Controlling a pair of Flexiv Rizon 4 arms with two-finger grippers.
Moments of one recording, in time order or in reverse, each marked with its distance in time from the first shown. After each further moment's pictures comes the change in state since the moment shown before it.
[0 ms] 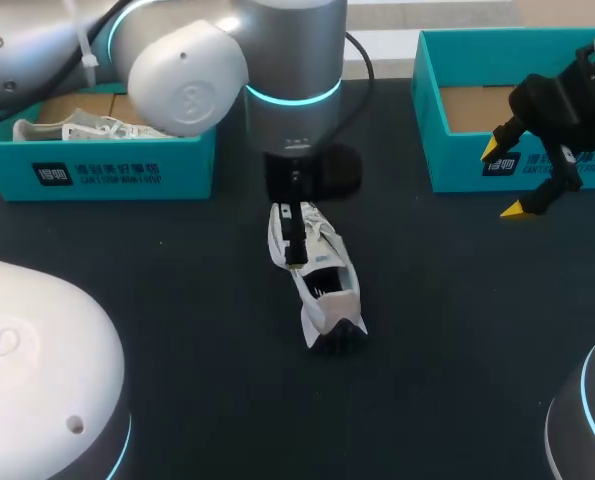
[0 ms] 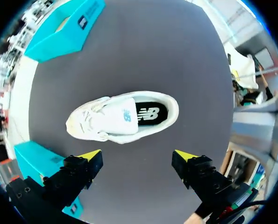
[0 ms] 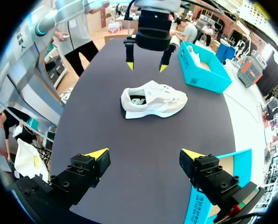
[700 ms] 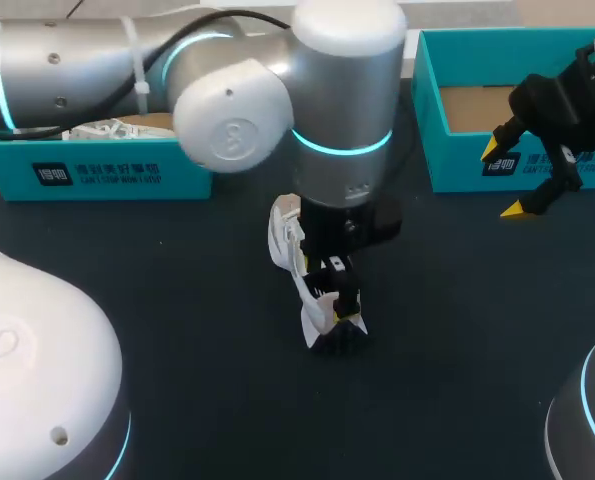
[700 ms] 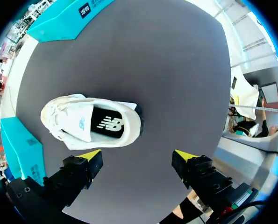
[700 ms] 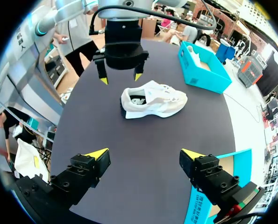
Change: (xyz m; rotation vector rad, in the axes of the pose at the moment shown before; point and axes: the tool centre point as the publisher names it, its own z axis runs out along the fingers) left arm 0.084 -0.036 0.020 -0.026 0.060 -0.211; right arm 0.000 0.000 0.000 0.000 0.000 0.000
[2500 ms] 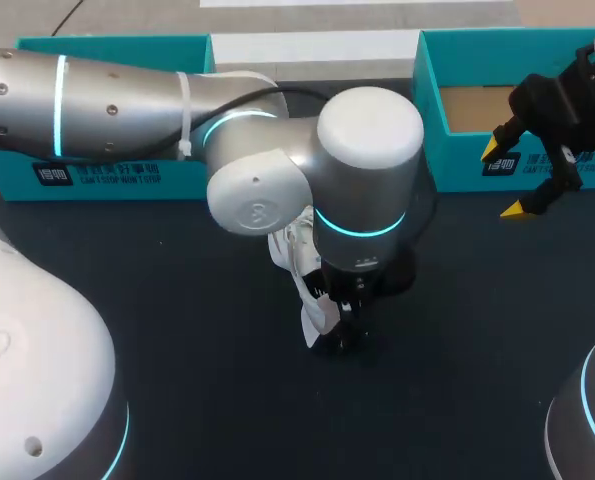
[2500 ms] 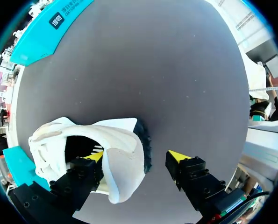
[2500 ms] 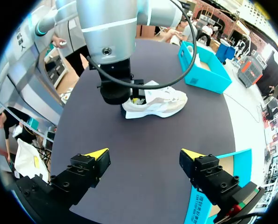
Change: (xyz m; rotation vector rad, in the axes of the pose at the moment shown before) left arm -0.008 -0.027 0.086 0.039 -0.116 0.187; right arm 0.000 0.000 0.000 0.000 0.000 0.000
